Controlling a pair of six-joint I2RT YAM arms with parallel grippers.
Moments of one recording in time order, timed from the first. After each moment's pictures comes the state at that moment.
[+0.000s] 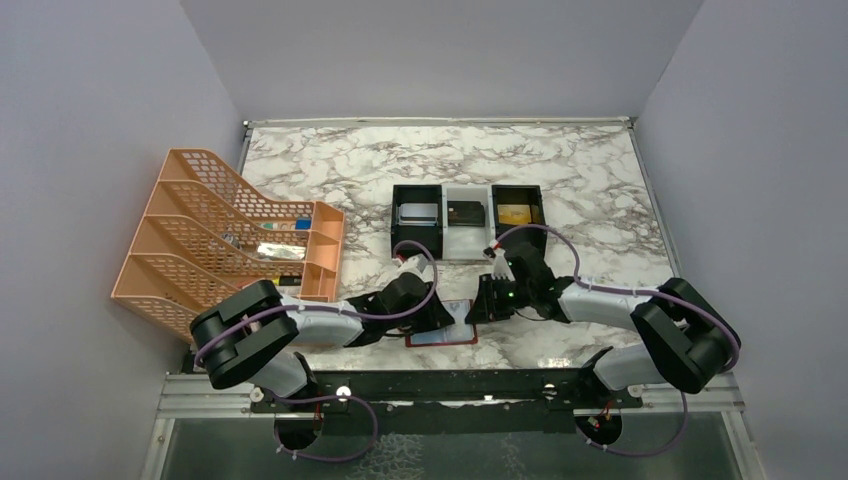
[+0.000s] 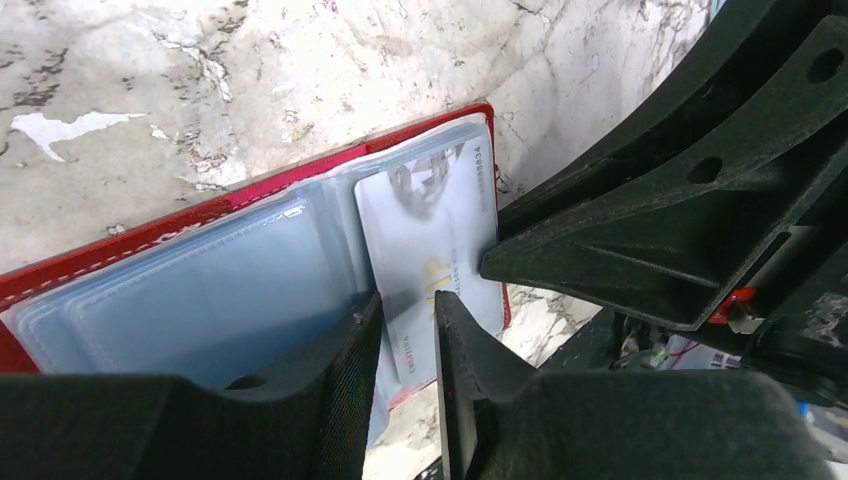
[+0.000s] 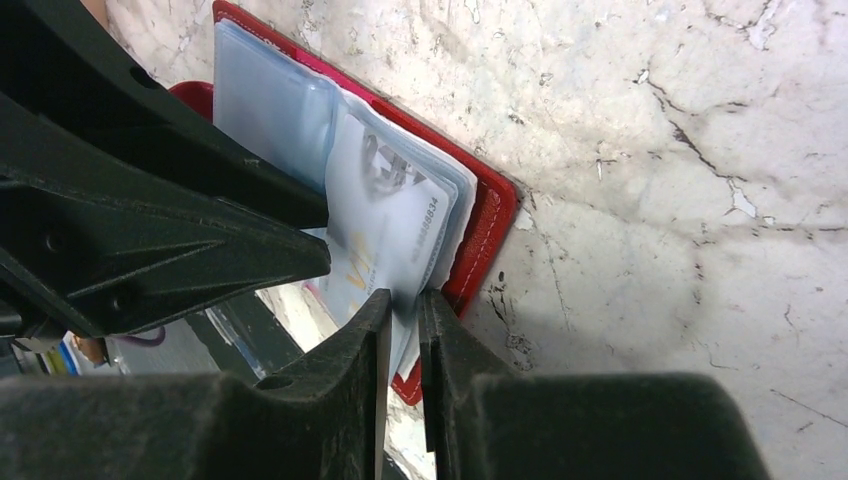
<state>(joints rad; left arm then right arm) -1.01 1.45 0.44 0.33 0.03 -1.08 0.65 1.39 0.43 0.10 -0.49 0.56</state>
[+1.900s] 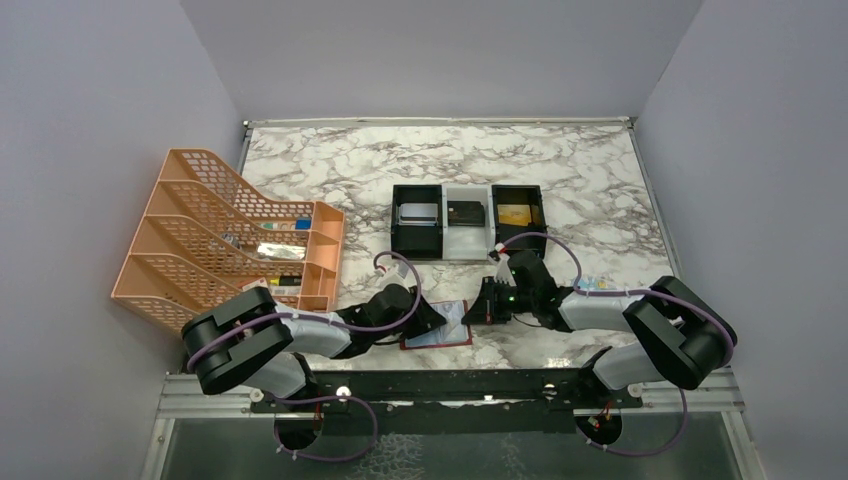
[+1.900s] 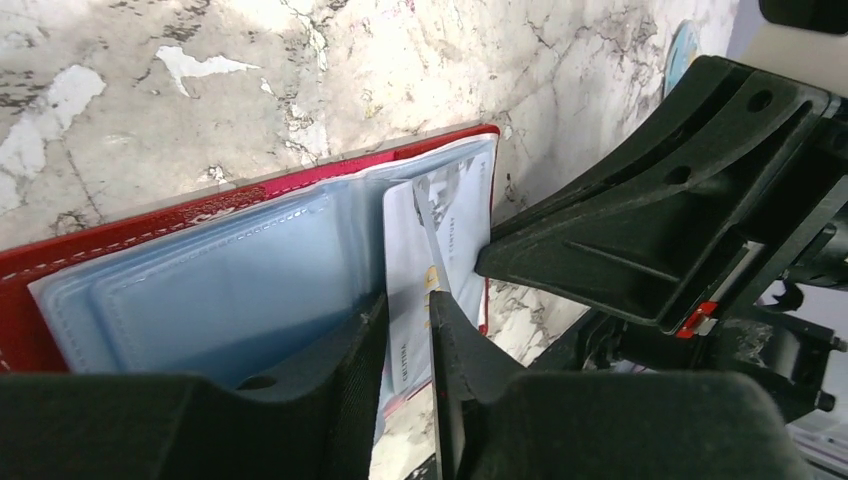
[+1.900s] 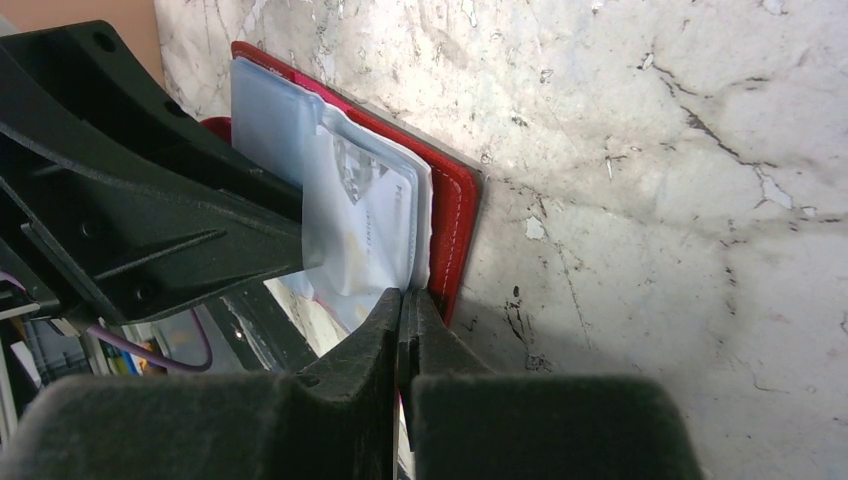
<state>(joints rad) -1.01 1.40 0.28 0.51 -0.05 -1.23 0.65 1.41 0.34 0.33 -0.48 0.72</state>
